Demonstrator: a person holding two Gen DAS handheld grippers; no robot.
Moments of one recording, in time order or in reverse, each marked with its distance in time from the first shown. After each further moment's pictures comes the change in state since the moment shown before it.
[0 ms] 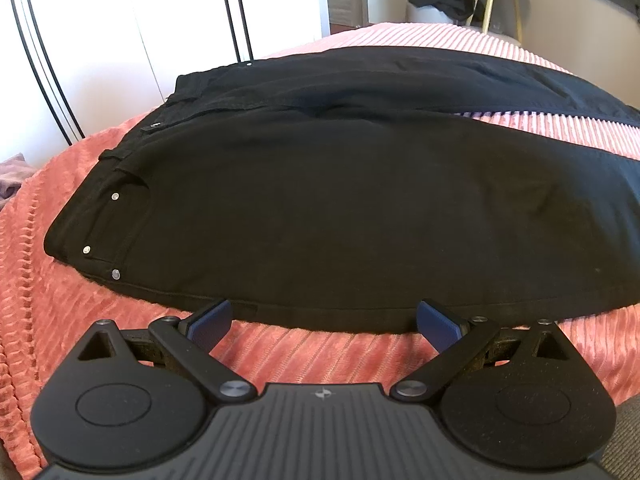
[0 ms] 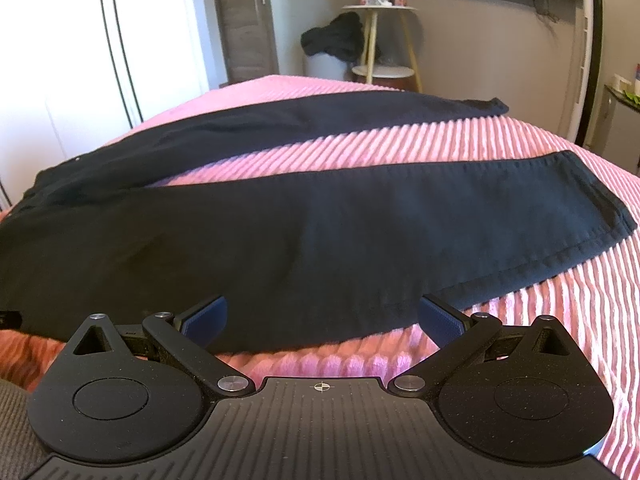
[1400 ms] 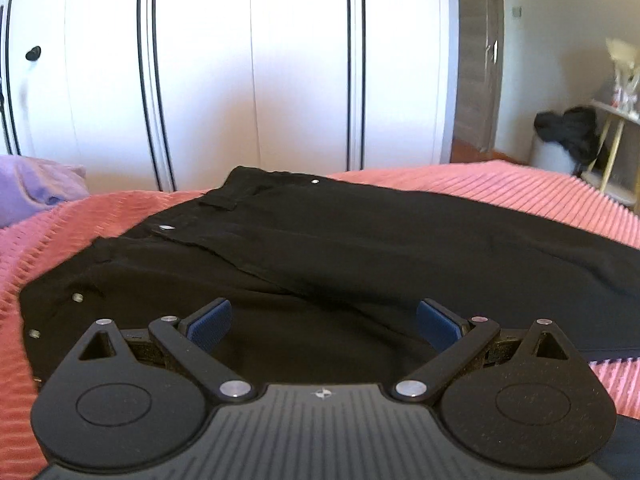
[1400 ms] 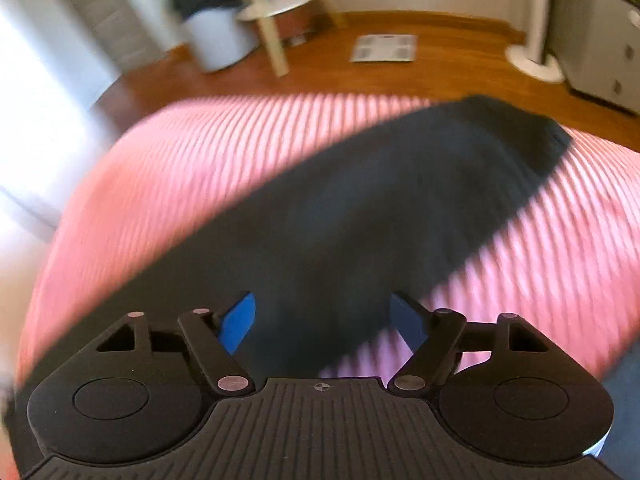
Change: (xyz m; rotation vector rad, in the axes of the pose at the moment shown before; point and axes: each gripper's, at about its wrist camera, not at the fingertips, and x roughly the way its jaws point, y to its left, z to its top) left arm 0.088 -0.045 0.115 -0.366 -0.335 0.283; right arm 0.304 -0.090 0.320 0.479 0.295 -0.183
